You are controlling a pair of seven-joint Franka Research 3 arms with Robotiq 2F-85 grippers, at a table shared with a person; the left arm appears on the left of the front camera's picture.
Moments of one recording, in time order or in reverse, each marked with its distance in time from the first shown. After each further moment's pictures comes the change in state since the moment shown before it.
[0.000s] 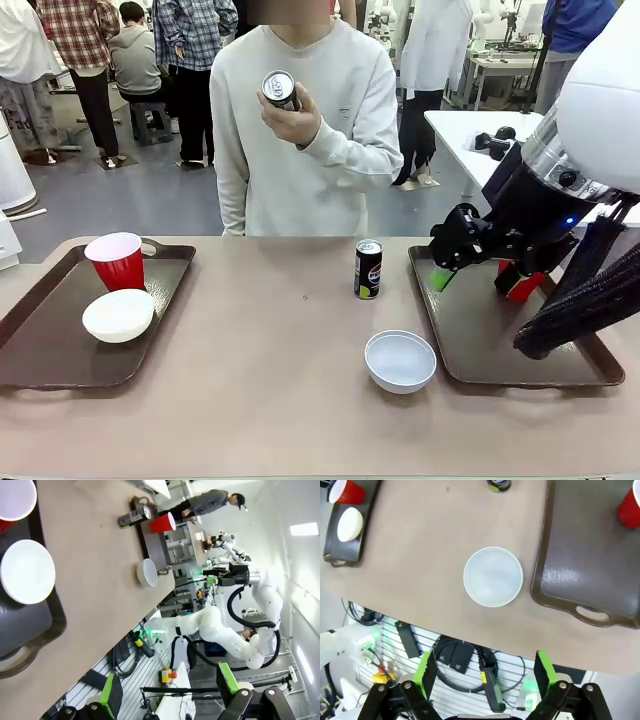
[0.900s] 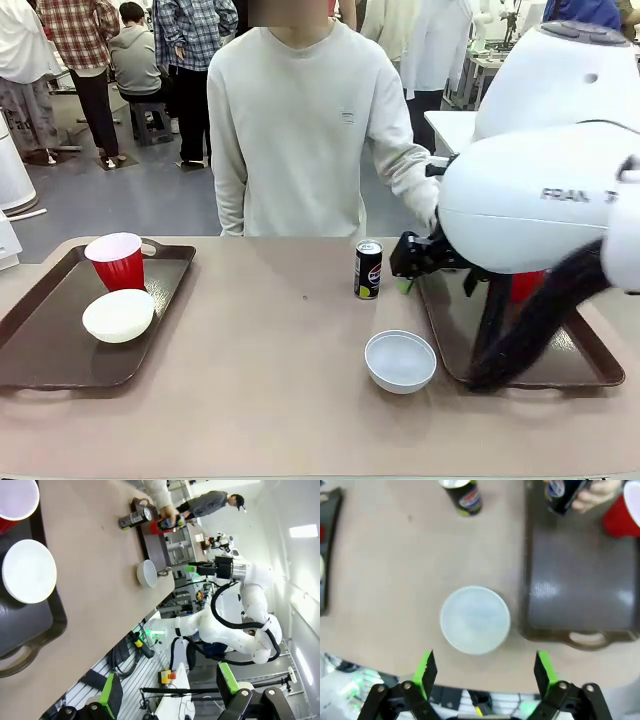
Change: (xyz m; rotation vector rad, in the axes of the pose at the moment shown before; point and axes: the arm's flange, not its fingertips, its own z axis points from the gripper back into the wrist) left arm -0.001 0.001 0.003 -0.002 -0.006 0.004; right arm 0.033 0.022 -0.063 -0.181 -0.070 -0.101
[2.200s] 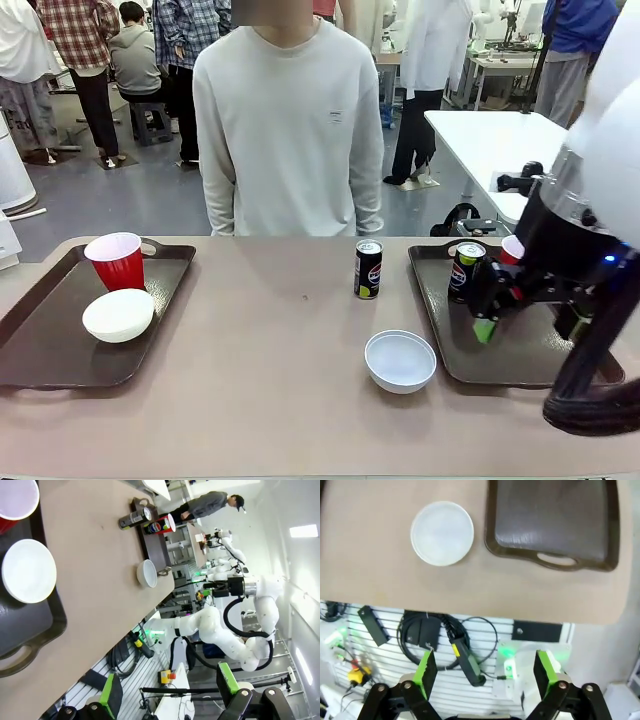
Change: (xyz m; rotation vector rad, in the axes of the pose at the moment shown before) left arm 0.000 0.000 0.000 -0.001 0.000 0.001; right arm -0.066 -0.041 0.057 -0.037 0.169 0.035
